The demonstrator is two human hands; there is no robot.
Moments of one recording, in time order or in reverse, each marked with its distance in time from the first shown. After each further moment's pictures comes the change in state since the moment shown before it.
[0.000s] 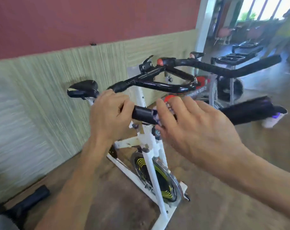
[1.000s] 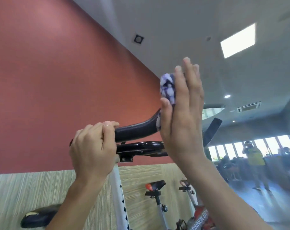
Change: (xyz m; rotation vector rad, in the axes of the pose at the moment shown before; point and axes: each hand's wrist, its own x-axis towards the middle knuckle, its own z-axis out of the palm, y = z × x) left_hand -0.010 0.018 0.087 -0.169 0.895 0.322; right_hand -0.016 0.013 0.076 0.355 1.264 0.312
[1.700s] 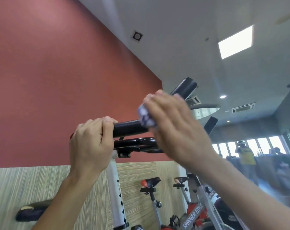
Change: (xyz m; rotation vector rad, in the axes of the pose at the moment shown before) left_hand 0.001 -0.009 -0.009 -0.007 -0.088 0.073; right_hand -0.016 0.014 -0.025 -0.213 -0.336 -0.410
